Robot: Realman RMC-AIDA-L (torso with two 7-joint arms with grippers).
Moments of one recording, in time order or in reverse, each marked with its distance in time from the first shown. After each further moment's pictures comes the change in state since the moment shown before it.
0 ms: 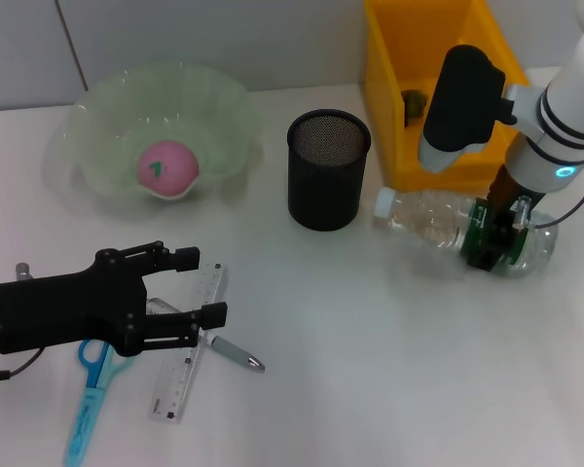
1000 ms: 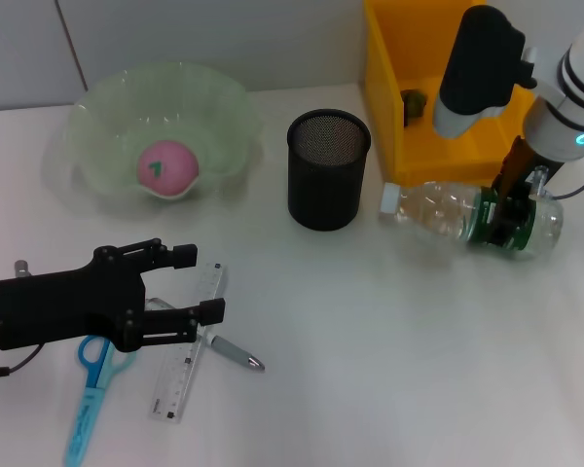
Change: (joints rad) left arm -0.007 0.004 0.000 -0.009 0.000 -0.014 0.001; right arm 0.004 -0.029 0.021 -0.100 0.000 -0.086 -0.001
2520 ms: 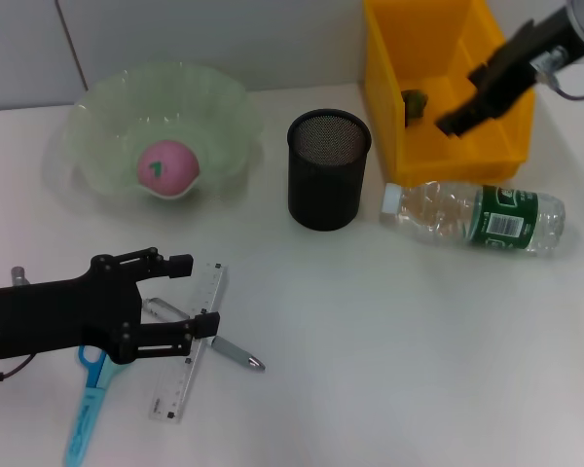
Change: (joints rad) left arm 0.006 0.012 0.027 0.000 0.008 -0.019 0.054; right arm -0.073 0.002 0.237 -0.501 0.205 -0.259 0.138
